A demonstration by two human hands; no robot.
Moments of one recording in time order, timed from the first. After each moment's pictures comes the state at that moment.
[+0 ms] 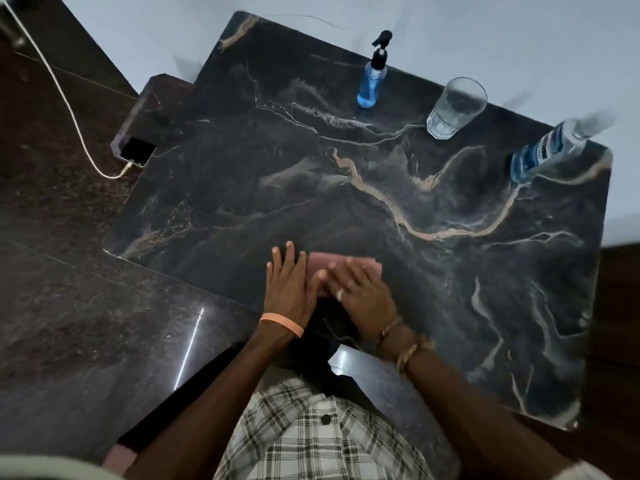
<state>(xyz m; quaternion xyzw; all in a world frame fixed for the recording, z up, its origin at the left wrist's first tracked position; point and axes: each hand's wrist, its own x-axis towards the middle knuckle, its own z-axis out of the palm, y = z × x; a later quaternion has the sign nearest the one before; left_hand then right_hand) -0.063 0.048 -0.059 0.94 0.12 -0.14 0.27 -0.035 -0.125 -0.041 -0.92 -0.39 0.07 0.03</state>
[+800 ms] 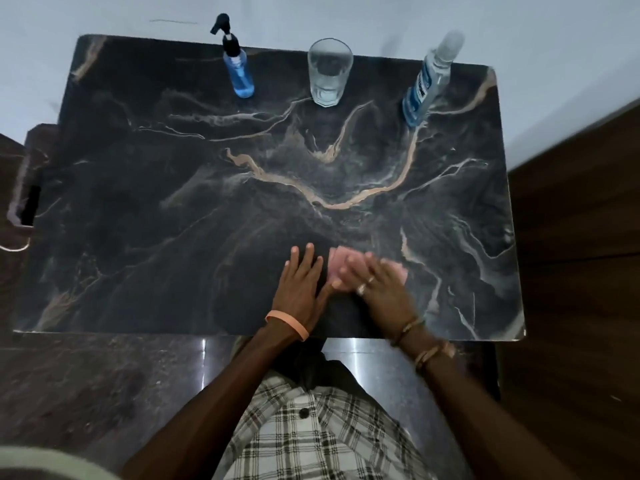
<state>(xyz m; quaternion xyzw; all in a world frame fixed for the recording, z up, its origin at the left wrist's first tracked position) -0.051 -0.064 -0.054 0.94 -0.12 -0.23 0.23 -0.082 -0.260 -0.059 -0.98 -0.19 0.04 0.06</state>
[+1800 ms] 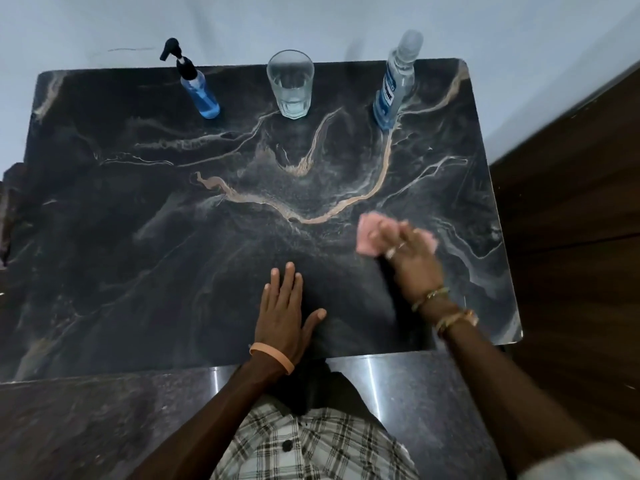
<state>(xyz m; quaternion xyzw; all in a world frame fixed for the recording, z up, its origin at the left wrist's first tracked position) -0.059 -0.067 -0.055 0.96 -0.14 -0.22 0.12 -0.024 -0.336 -0.048 -1.00 -0.05 0.05 0.04</state>
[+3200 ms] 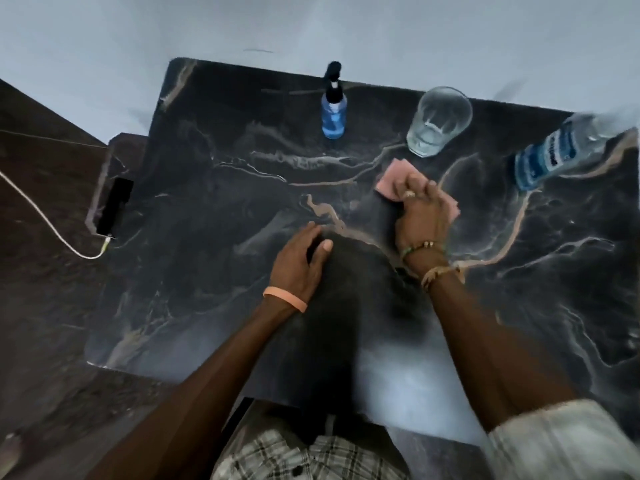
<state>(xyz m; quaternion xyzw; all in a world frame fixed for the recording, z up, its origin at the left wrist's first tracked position) 0.106 0.046 -0.019 0.90 0.03 -0.12 0.43 0.187 -0.166 -0.044 -0.99 0.04 0.07 0.07</state>
